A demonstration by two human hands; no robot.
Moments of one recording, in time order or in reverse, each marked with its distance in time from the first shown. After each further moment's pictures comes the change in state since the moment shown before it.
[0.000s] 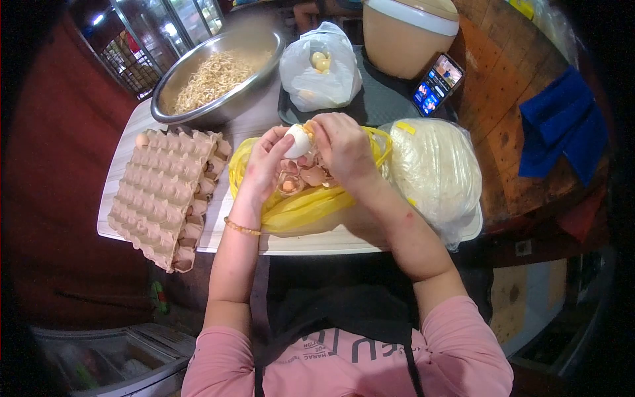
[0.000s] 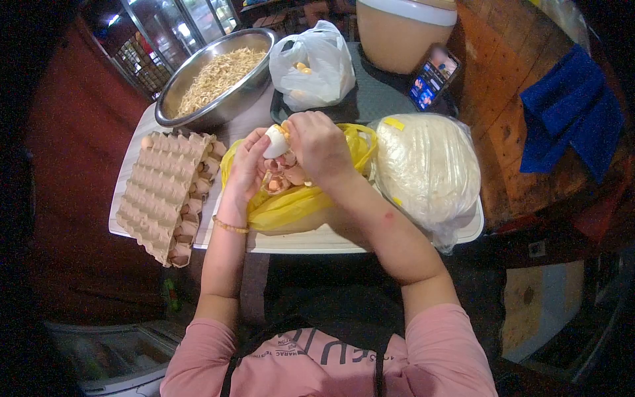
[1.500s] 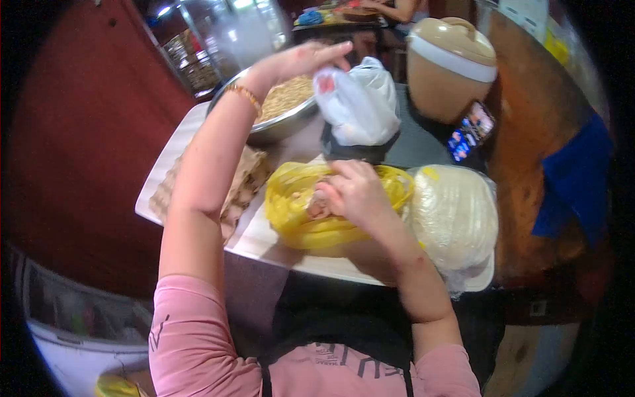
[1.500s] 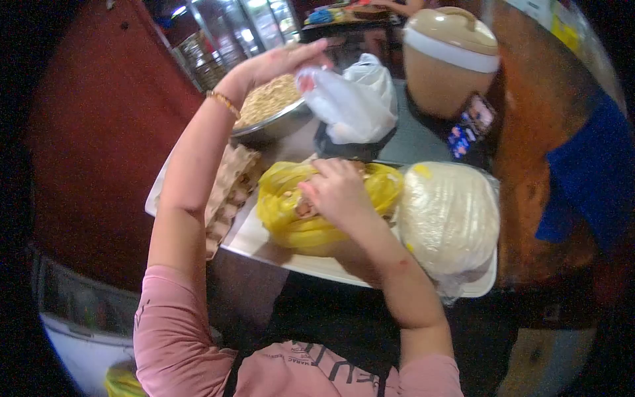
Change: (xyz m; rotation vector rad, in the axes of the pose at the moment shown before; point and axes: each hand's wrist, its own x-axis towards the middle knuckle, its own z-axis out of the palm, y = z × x) left_hand 0.136 0.192 0.059 1.266 -0.311 -0.029; right_hand -0.003 -0.004 -0.009 0.100 -0.238 -0.196
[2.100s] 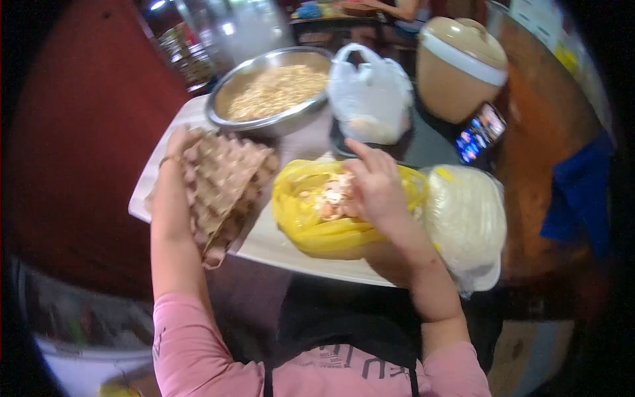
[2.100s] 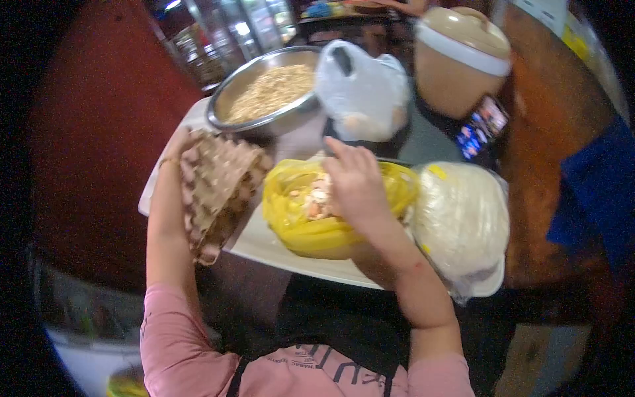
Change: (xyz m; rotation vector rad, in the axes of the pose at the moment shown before) left_hand -0.204 -0.338 -0.066 0.667 0.609 -0.746; right_hand 0.011 -0.007 -0.005 -0.151 -0.039 0.108
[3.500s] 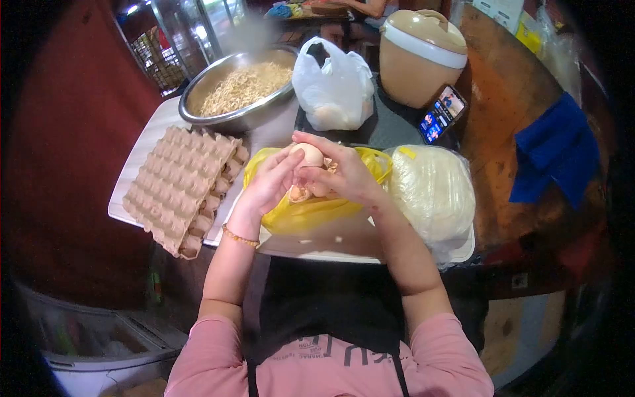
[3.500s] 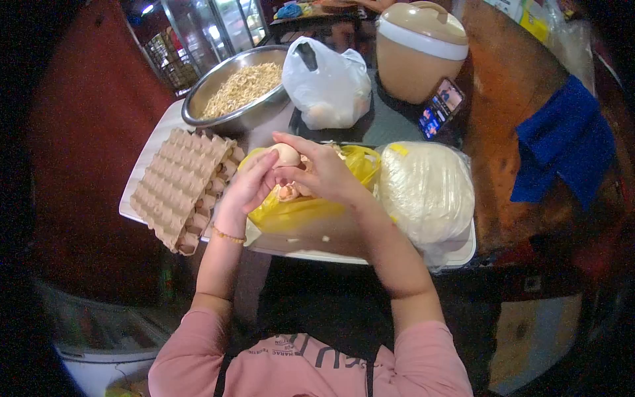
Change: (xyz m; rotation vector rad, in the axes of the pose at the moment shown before) left_hand -0.250 0.289 -0.040 -1.918 -0.845 0.251; right_hand -0.001 0.007 -0.009 0.830 -0.185 0.099
